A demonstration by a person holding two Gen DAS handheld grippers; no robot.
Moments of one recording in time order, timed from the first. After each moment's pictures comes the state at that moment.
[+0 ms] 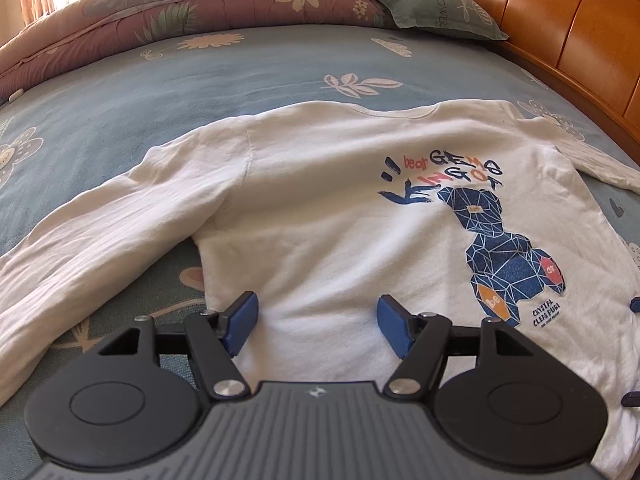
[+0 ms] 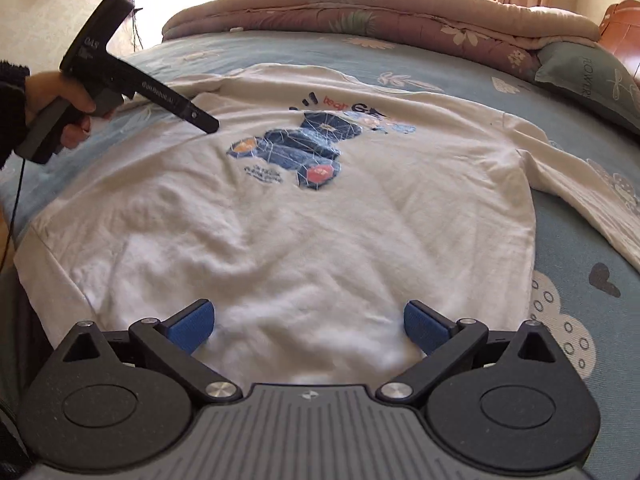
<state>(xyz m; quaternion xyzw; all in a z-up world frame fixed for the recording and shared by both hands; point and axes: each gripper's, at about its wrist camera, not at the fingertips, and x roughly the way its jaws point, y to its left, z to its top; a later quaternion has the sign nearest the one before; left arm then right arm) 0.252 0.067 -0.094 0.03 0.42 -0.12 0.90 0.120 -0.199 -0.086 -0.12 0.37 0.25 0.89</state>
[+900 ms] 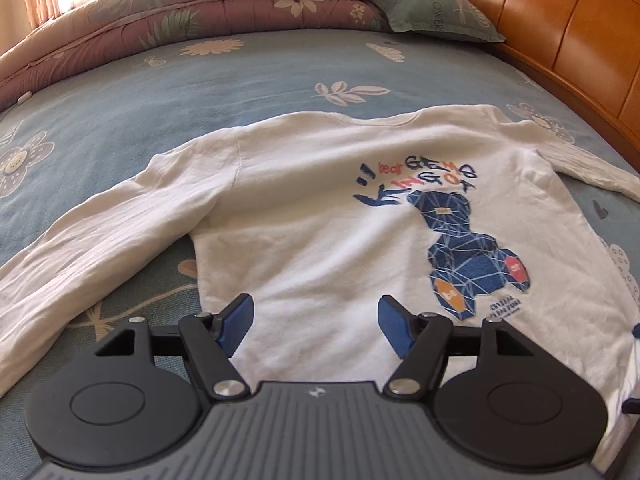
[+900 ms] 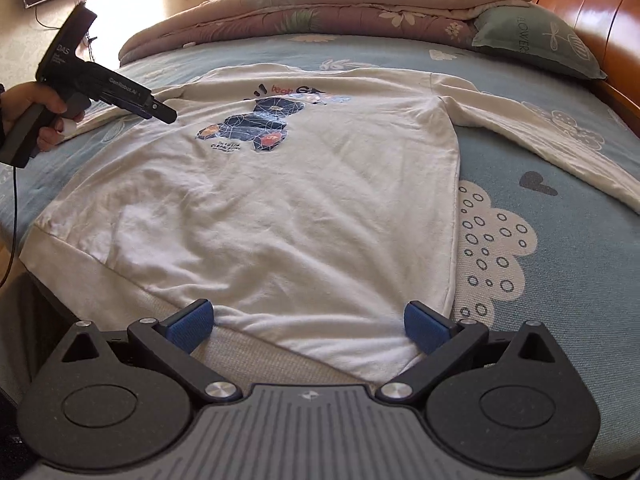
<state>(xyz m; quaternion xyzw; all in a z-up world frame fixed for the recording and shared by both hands) 0.214 0.053 -0.061 0.03 0.42 -0.12 0.90 0.079 -0.234 -0.088 -0.03 0.39 0.20 0.90</state>
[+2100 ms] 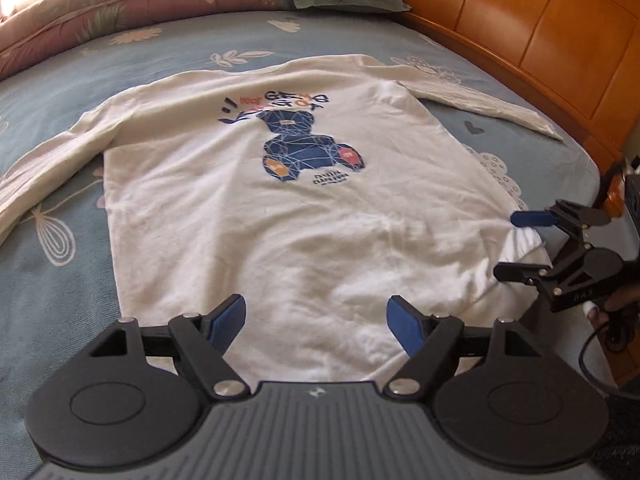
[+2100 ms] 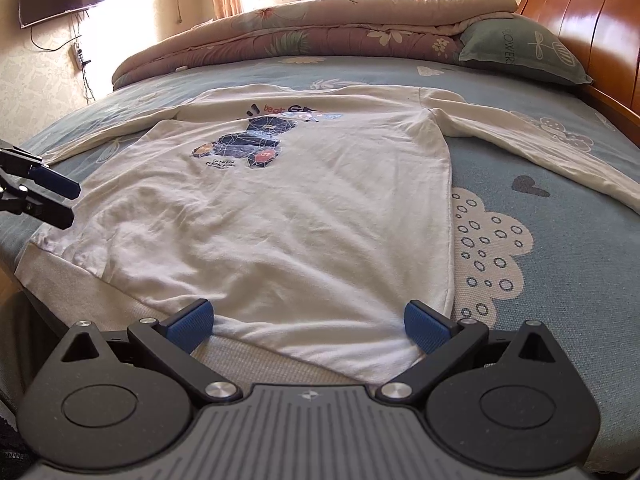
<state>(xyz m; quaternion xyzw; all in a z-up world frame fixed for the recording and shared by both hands) 0.106 0.016 -0.063 0.00 0.45 -0.20 0.87 0.072 -0.236 -0.093 -0.02 0.36 0.19 0.92</state>
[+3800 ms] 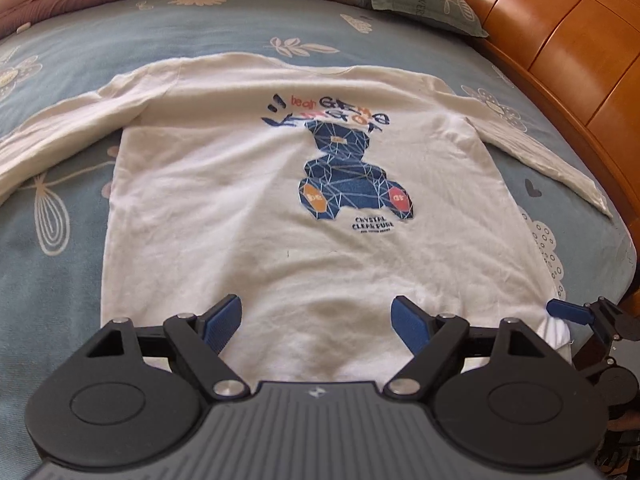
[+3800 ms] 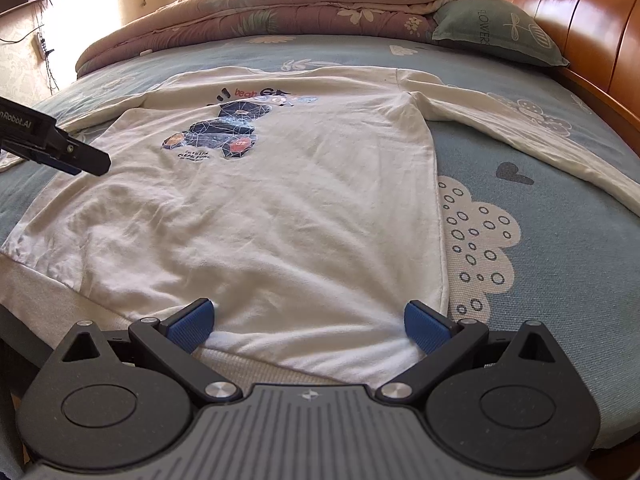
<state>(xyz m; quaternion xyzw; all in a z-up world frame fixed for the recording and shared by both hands) 0.154 -0.002 -0.078 -0.06 0.48 -0.12 0.86 0.083 -0.221 -0.088 -0.03 0.39 0.13 0.91</state>
